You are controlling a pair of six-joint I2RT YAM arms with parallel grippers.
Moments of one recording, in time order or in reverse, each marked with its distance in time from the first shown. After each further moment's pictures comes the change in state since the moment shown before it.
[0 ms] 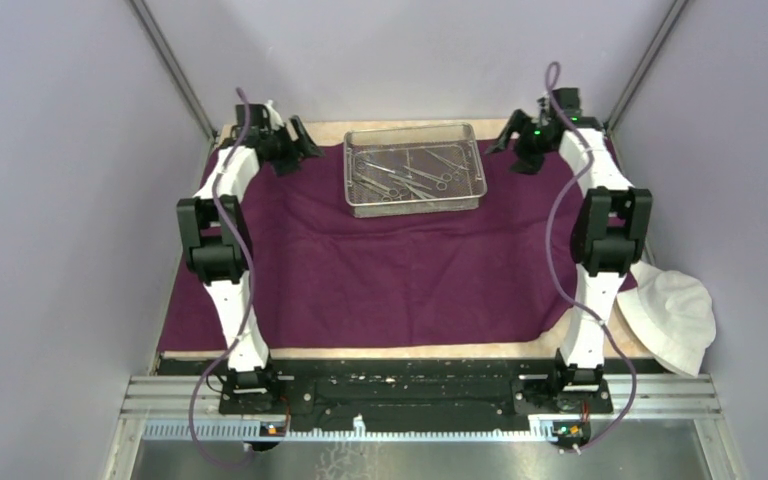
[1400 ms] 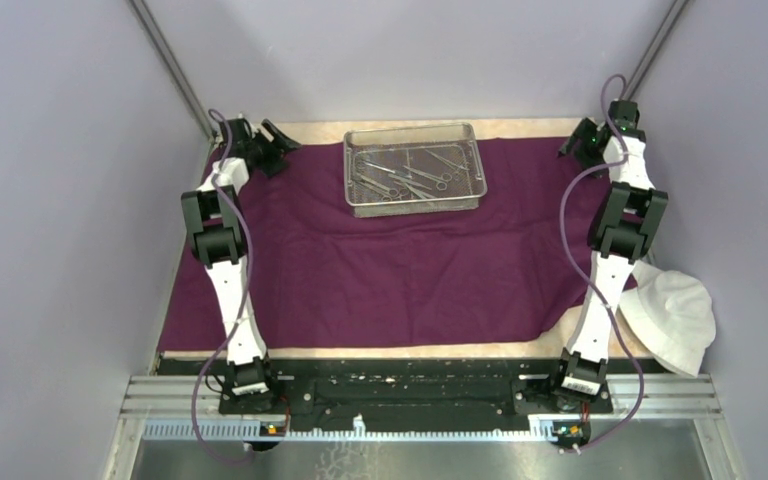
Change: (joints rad) left arm 0.156 0.298 0.146 0.308 0.008 -0.267; right arm -0.310 0.364 0.352 0.031 0.272 -0.138
